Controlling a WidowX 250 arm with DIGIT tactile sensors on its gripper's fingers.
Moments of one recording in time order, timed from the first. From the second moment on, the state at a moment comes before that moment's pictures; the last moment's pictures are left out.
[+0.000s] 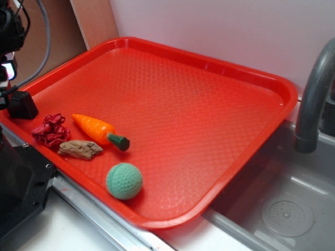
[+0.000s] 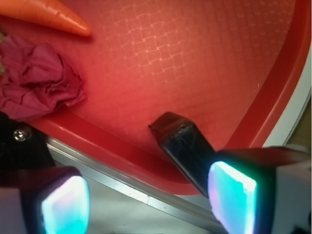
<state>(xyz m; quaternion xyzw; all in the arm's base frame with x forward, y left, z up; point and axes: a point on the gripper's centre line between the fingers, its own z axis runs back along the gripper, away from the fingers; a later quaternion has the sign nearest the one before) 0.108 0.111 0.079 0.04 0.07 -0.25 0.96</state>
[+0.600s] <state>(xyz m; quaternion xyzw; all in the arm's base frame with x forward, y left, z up) 0.110 0.128 0.053 0.07 0.08 -0.34 0.94</state>
